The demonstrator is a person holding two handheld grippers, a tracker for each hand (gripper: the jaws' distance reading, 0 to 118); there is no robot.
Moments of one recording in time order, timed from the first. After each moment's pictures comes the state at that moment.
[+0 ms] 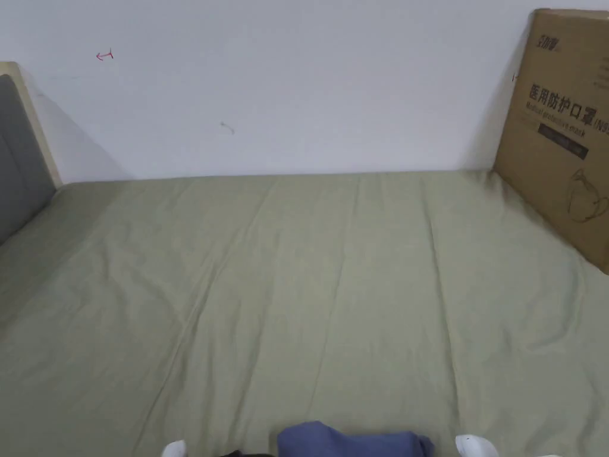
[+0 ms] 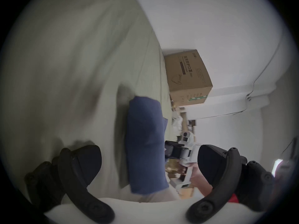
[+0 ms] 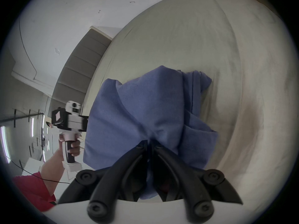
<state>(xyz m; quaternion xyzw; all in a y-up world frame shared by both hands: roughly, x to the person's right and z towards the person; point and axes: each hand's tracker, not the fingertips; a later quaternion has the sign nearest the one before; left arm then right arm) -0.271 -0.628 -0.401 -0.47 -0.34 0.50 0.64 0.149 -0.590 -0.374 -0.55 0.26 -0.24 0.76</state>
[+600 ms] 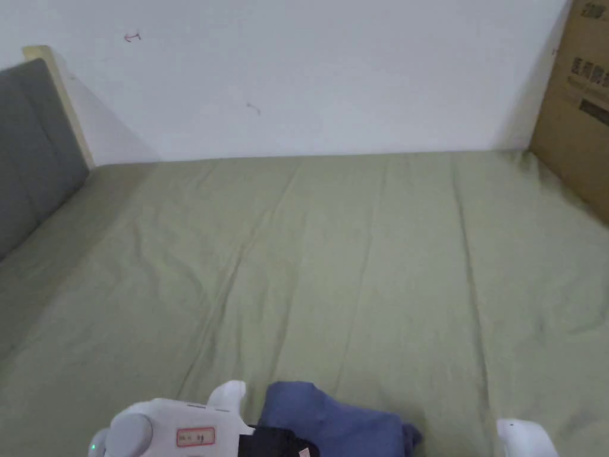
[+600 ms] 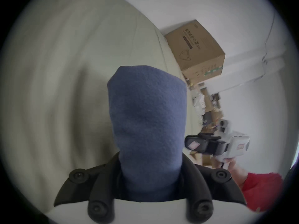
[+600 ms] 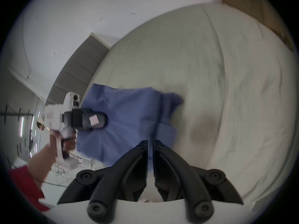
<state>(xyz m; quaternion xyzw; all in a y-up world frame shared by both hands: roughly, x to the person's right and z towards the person) -0.267 -0.545 -0.410 -0.52 -0.33 0.24 0.75 0.125 -0.526 -0.331 -0.50 0.23 -0.17 0.82</state>
